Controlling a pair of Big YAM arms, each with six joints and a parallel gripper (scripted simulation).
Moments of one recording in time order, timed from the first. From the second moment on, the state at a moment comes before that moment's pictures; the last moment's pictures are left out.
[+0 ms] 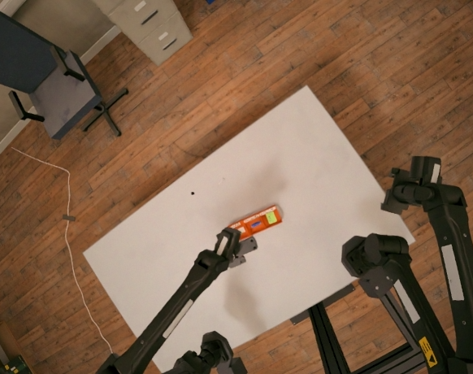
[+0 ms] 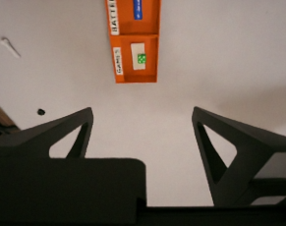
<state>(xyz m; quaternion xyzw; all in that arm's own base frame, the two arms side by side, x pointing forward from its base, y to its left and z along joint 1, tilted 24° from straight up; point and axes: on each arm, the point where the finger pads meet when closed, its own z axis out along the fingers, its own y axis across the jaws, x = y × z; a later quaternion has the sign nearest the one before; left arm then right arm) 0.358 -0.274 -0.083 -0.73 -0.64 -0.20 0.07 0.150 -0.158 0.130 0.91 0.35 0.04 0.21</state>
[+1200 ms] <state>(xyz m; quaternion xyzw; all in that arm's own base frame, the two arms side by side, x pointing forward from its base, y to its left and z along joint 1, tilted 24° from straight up) 0.361 -0.275 -0.078 -0.73 -0.65 -0.20 0.07 0.150 -0.158 0.130 0.91 0.35 0.04 0.21</state>
